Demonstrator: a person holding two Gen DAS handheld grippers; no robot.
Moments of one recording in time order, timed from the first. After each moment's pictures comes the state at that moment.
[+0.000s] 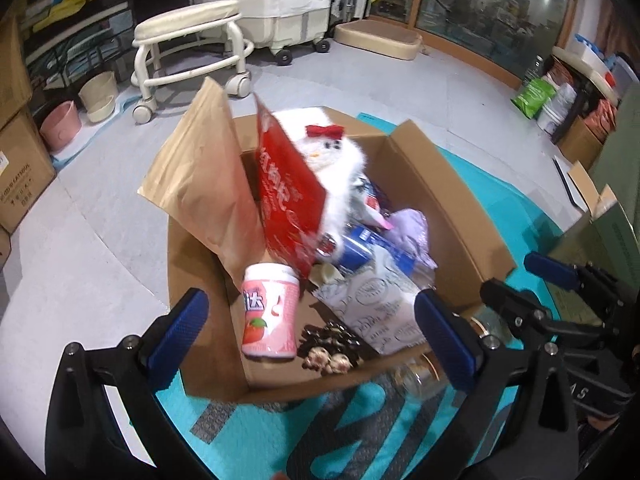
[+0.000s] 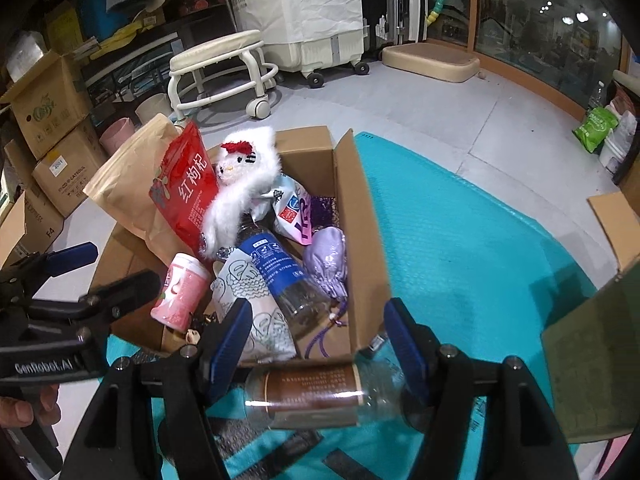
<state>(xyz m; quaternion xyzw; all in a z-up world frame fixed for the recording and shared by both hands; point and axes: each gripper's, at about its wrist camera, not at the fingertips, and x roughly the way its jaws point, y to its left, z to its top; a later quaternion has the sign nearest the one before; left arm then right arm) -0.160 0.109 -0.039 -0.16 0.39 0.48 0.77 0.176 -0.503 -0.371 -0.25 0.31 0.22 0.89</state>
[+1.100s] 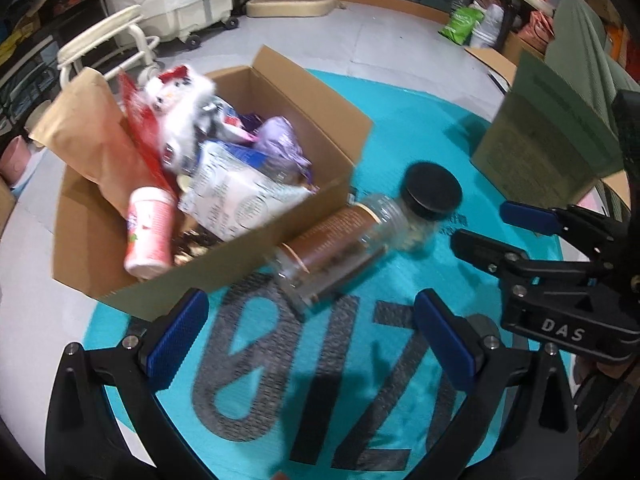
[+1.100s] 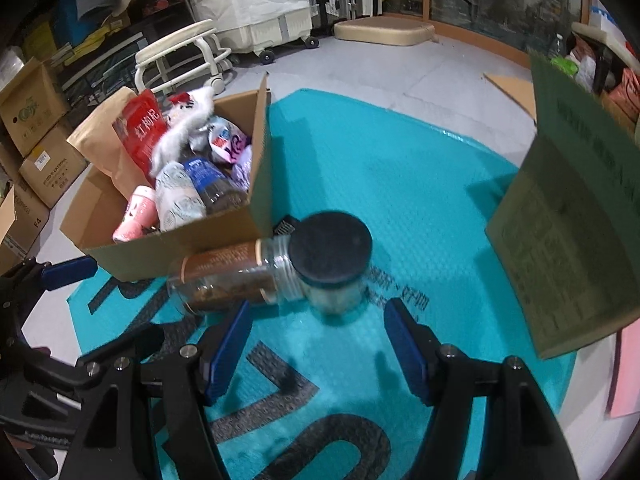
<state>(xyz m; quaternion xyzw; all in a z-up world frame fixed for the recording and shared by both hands) -0.105 -0.001 -0.110 -0.11 0.46 0.38 0.79 0.150 -0.628 -0.397 -0.22 0.34 0.18 0.90</state>
